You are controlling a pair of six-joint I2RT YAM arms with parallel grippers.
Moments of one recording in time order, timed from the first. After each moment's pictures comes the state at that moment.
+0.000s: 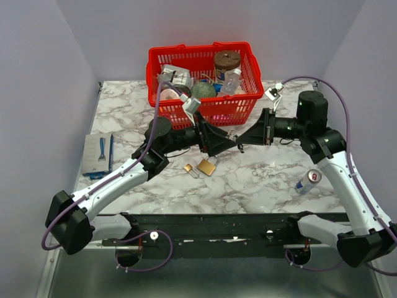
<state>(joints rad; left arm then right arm) -0.74 1.21 0.93 0.44 0.57 -0.74 0.32 1.11 1.24 -0.52 -0.99 0.57</state>
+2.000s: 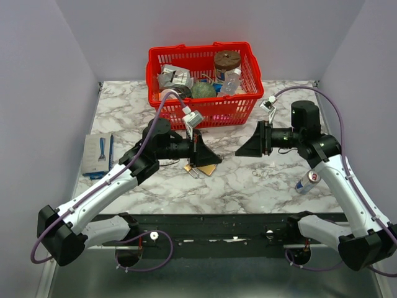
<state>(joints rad) -0.72 1.09 0.94 -0.01 0.71 -0.59 0.32 1.08 1.13 -0.60 -0.97 0.41</state>
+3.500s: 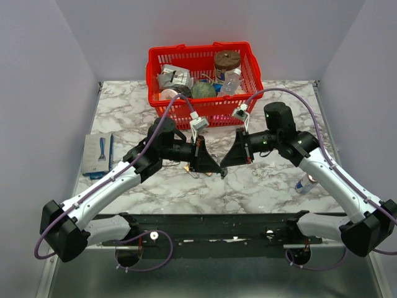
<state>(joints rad) -0.72 1.13 0.96 -0.07 0.88 -0.60 0.56 1.19 1.15 -0.51 -1.03 0.37</state>
